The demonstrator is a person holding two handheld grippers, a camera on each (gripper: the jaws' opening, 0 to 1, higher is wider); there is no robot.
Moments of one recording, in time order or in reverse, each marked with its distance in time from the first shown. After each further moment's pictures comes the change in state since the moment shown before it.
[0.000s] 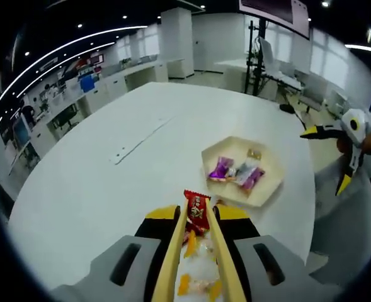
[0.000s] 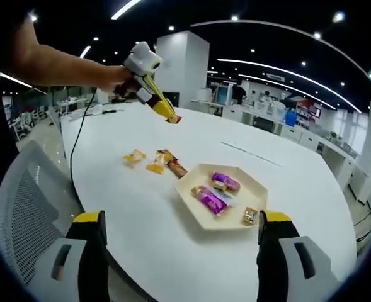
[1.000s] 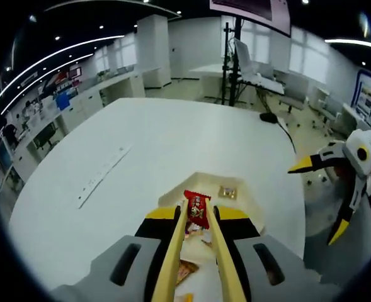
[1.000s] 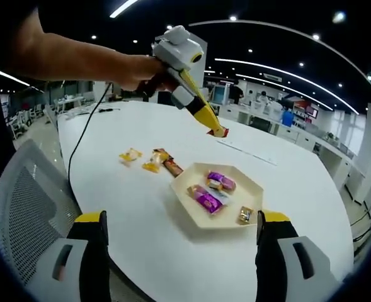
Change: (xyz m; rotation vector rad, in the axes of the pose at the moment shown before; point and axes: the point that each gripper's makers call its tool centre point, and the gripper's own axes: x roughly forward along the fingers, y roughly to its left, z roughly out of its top) left arm 0.078 -0.083 0.083 0.089 -0.046 -0.129; right arm -0.001 -0.005 -0.002 -0.007 0.012 -0.027
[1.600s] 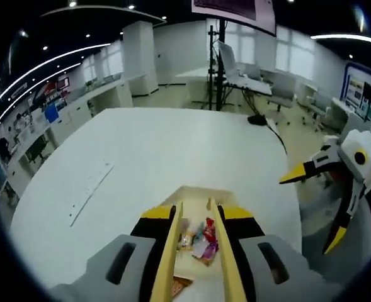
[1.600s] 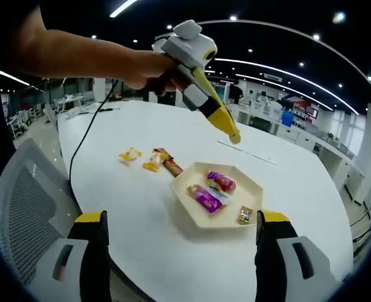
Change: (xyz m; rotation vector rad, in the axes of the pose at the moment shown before) left arm 0.011 -0.026 0.012 0.013 -0.026 -0.099; right arm -0.001 0.001 0.000 -0.006 0.001 0.000
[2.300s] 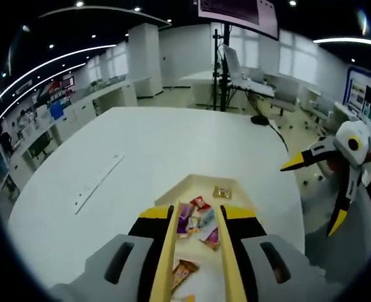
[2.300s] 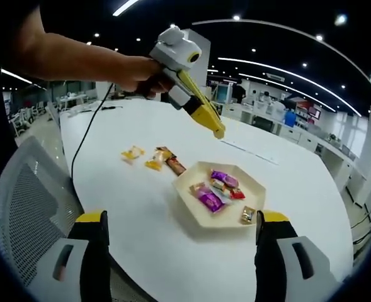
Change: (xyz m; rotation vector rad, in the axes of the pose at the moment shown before) left arm -0.033 0.024 -0.029 0.015 -0.042 0.063; right arm 0.001 0.003 -0.002 -0.012 0.010 0.017
